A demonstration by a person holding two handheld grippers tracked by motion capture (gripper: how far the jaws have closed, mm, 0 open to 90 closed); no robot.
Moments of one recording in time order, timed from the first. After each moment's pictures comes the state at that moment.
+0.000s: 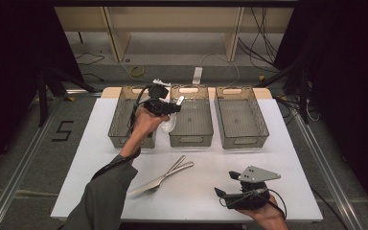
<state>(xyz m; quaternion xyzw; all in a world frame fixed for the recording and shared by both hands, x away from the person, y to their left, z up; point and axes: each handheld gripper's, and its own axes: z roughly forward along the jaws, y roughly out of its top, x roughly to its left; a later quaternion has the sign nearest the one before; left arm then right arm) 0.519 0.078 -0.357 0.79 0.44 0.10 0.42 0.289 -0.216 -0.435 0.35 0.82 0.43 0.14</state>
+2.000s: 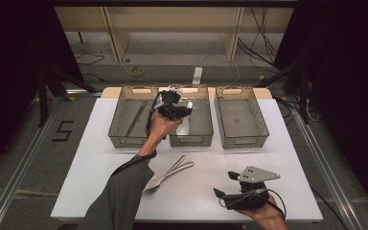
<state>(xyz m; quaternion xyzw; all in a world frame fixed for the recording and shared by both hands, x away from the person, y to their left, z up) 0.537 0.044 -0.399 0.78 0.45 0.10 0.43 0.289 -0.214 -0.435 0.35 0.82 0.43 0.14</state>
